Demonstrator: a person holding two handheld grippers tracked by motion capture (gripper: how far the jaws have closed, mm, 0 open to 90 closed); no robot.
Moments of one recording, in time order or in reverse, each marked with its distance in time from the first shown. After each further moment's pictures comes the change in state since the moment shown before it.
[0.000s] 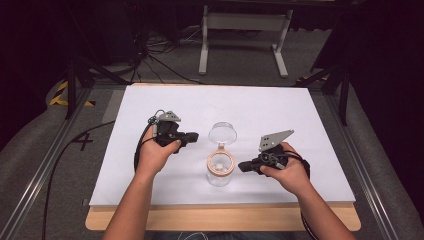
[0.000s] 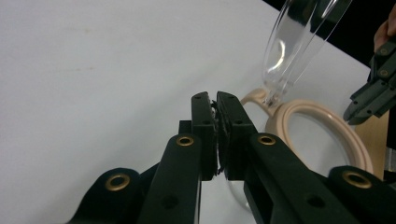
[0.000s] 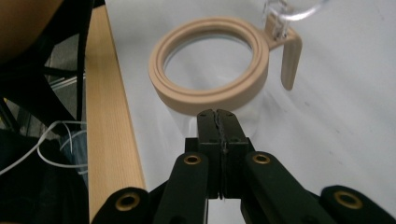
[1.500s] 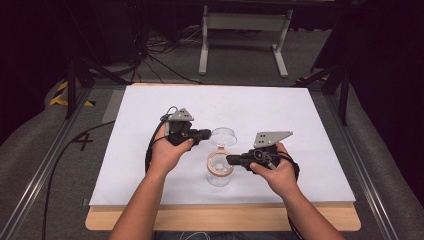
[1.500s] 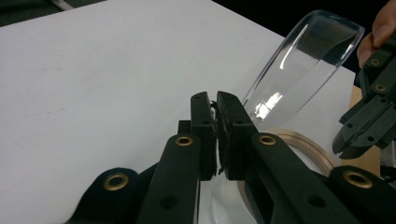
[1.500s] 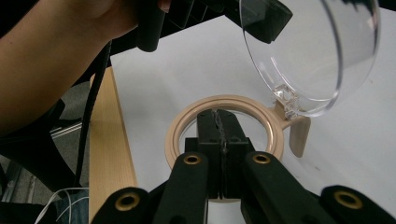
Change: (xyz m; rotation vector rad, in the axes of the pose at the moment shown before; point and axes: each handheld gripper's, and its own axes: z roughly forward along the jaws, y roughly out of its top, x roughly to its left) left arm -0.023 0.013 0.015 -0.026 -0.023 0.094; right arm 0.015 0.018 0.013 -0.202 -0.029 0.021
